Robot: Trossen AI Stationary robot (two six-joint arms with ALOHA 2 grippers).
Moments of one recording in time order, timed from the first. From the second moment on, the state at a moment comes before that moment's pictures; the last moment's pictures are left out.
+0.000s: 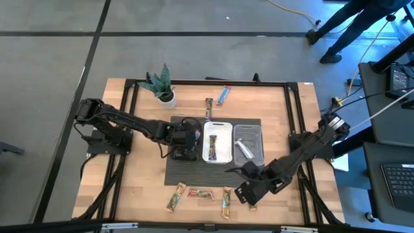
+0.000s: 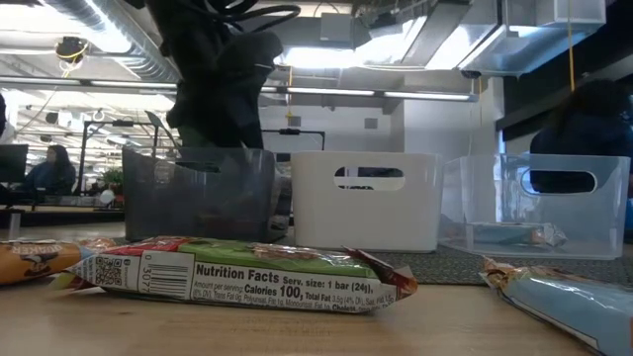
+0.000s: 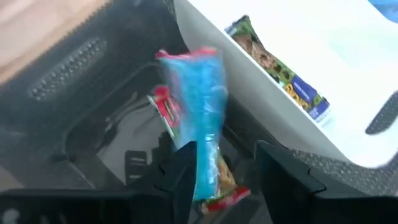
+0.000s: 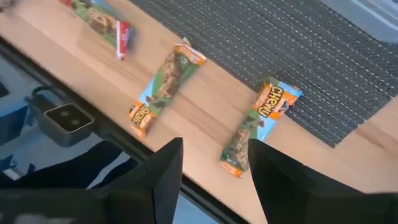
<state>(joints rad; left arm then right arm) -0.15 1.55 1.02 -0.55 -0.29 -0.88 0.66 1.72 1.43 -0.99 0.05 1.66</state>
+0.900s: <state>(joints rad) -0.18 1.55 1.02 -0.36 -0.24 -0.90 0.76 1.95 1.43 -1.03 0.09 1.72</state>
